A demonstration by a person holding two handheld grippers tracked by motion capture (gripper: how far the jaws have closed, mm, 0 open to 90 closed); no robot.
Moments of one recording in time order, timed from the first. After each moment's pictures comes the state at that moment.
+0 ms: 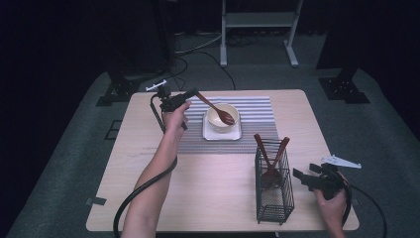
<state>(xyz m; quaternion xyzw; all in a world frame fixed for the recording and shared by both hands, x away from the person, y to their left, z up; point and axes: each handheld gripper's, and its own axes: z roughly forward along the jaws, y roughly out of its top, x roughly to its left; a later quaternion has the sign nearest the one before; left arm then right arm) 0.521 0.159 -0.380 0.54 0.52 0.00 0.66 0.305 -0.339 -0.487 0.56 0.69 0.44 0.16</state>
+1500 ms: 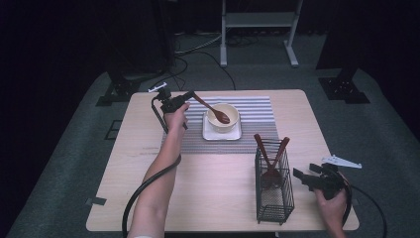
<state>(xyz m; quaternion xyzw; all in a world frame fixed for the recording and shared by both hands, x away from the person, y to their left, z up) 0.539 0.163 -0.405 0.52 0.57 0.03 0.64 0.306 -0.340 -0.487 0.56 0.68 0.44 0.16</state>
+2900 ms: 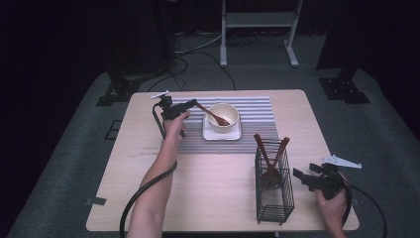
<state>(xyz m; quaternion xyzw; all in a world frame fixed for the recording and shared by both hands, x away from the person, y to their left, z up) 0.538 0.169 -0.433 0.55 0.57 0.00 0.61 0.305 -0.340 -0.487 0.56 0.69 0.44 0.16</state>
